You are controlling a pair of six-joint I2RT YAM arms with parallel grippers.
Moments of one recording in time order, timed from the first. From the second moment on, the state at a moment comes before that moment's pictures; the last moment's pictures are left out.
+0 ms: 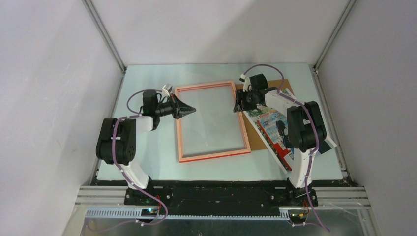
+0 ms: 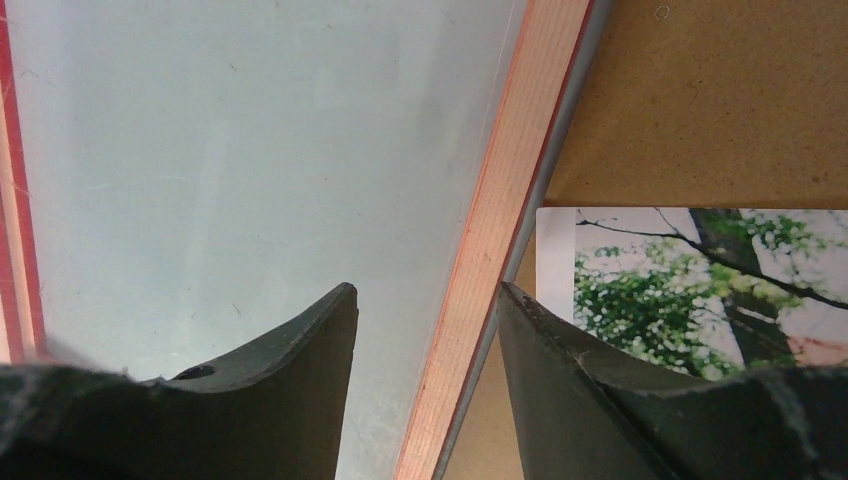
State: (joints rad) left arm -0.07 1.72 0.78 0.56 1.02 -1.11; right arm 0.33 1.97 1.39 -0.34 -0.36 0.13
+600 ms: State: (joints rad) left arm -0.07 1.72 0.78 0.57 1.02 -1.12; right arm 0.33 1.98 1.39 -0.34 -0.36 0.13
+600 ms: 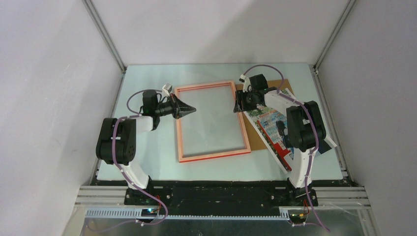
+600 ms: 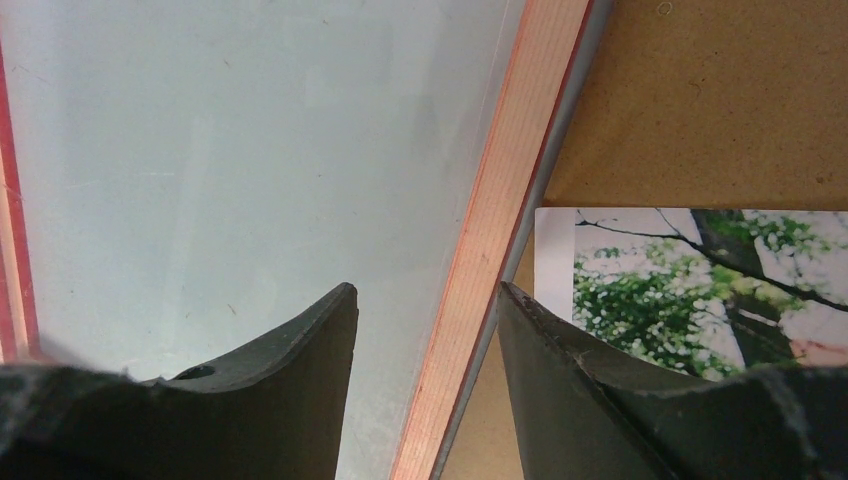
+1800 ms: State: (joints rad) left arm -0.07 1.77 0.79 0.58 1.03 -1.09; right arm 0.33 1.99 1.39 -0.34 -0.36 0.13
